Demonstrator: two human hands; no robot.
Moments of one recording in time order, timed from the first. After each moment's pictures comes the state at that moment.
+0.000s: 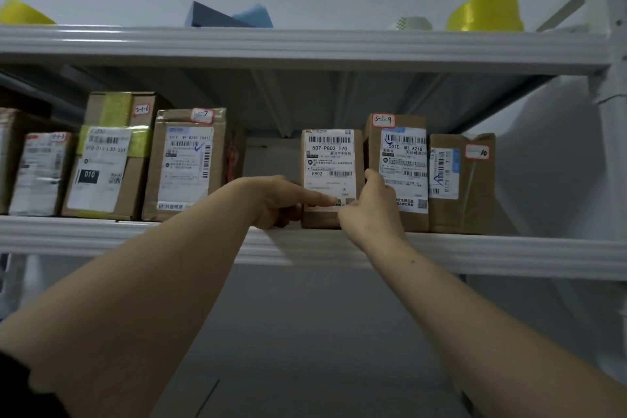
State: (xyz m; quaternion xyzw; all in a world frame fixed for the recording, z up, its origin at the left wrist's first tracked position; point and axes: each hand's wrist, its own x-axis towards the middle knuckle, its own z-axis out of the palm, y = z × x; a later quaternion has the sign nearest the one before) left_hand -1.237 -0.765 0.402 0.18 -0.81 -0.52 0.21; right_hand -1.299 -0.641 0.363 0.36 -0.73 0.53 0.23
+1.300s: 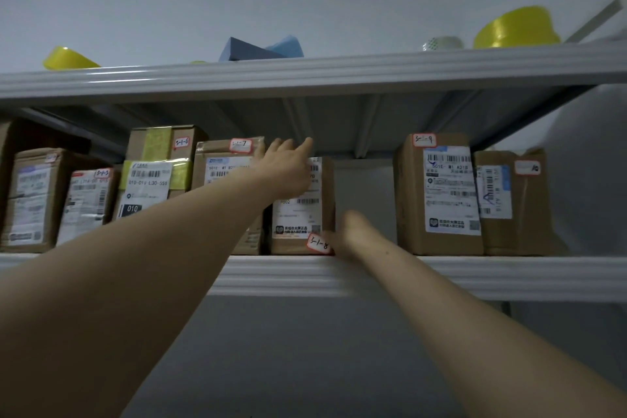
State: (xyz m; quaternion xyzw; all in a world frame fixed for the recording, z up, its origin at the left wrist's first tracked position) left_hand -1.204 -0.805 0.454 0.24 -0.89 0.11 0.38; right_hand -1.287 -0.720 0.385 0.41 -0.80 0.42 0.10
